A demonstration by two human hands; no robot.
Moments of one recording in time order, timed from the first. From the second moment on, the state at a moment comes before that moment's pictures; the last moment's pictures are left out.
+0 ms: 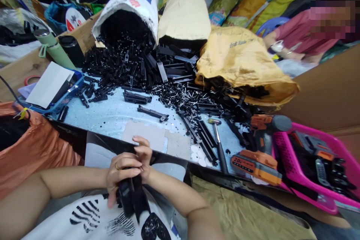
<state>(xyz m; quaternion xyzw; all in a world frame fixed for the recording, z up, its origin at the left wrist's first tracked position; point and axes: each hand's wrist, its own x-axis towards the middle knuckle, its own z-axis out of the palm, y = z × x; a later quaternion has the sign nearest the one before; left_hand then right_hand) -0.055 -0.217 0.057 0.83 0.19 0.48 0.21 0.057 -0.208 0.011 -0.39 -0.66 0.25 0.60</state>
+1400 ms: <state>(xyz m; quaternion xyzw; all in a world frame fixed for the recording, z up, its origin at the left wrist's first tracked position) -0.190 0.062 0.014 0.66 0.71 0.23 0.01 0.180 -0.021 0.033 -0.49 -0.75 0.30 0.32</state>
